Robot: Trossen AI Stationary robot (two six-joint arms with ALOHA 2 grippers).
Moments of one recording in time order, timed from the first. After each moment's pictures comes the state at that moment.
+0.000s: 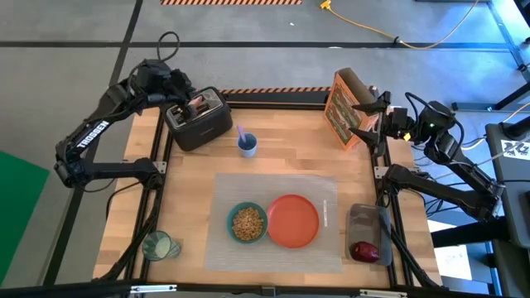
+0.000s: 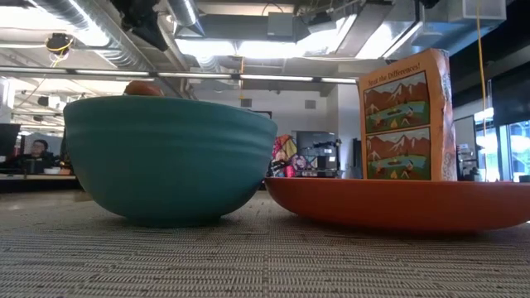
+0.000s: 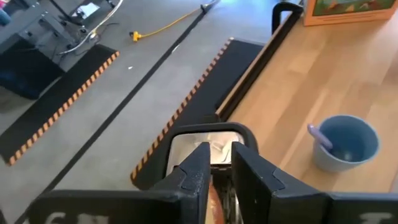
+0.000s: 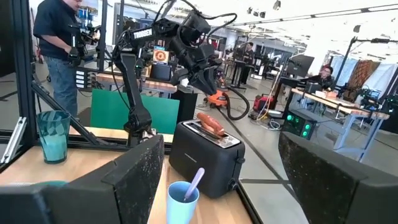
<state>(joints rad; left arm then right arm) 0.78 1.03 1.30 -0.90 -0.09 0.29 -0.63 0.55 0.82 -0.18 -0.49 -0.16</state>
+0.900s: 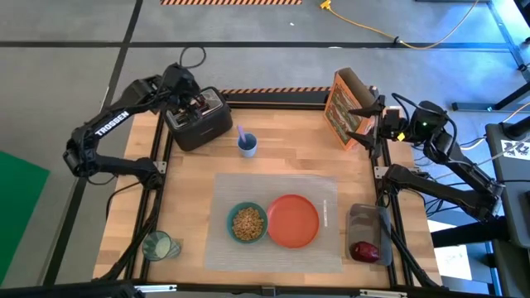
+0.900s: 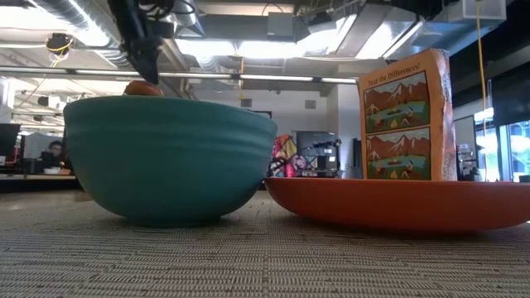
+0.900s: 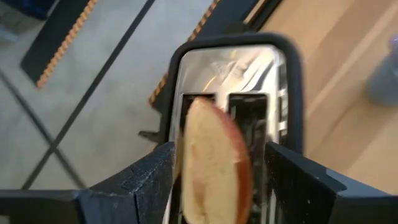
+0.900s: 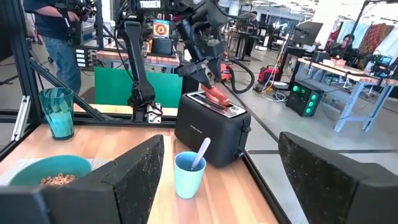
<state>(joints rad) 0.78 1.18 1.28 -1.06 -0.29 0.24 -0.63 0.56 0.82 -0.31 -0.48 -0.17</state>
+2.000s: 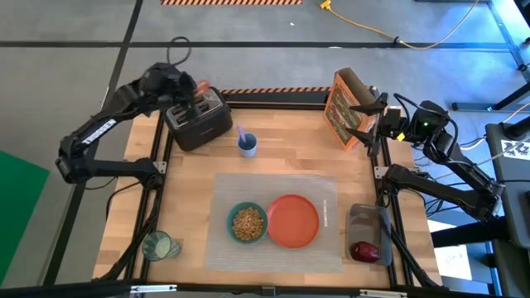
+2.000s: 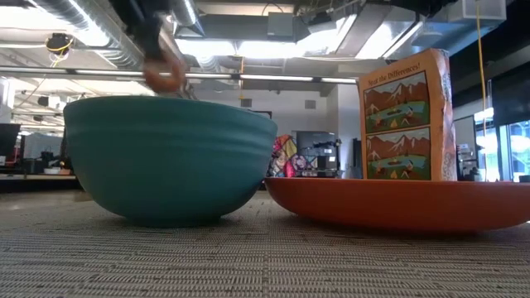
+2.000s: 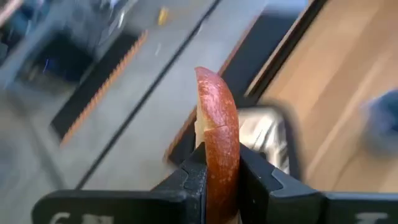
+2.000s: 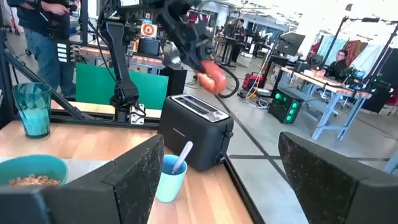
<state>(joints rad) 0.72 1.06 1.27 -0.87 -0.26 0.33 -0.63 0.56 0.82 -0.28 -0.43 -0.23</state>
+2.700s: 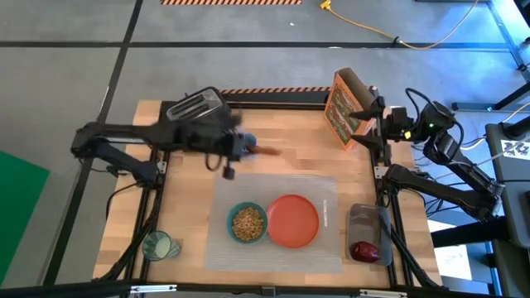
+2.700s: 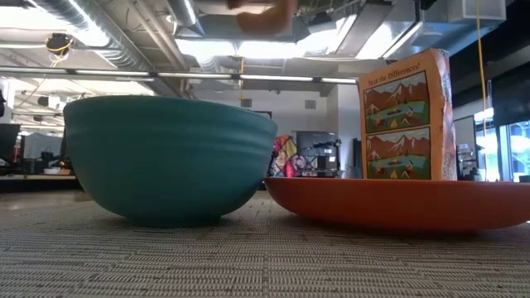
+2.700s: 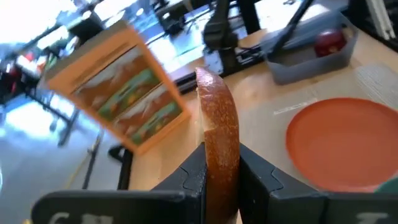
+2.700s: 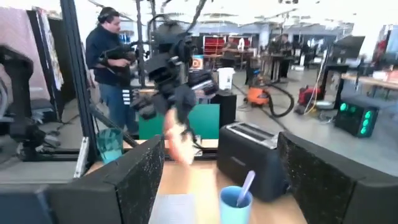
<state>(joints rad) 0.02 1.30 1.24 -0.35 -0.10 0.43 -0.63 0.56 0.82 -0.16 -0.62 0.04</state>
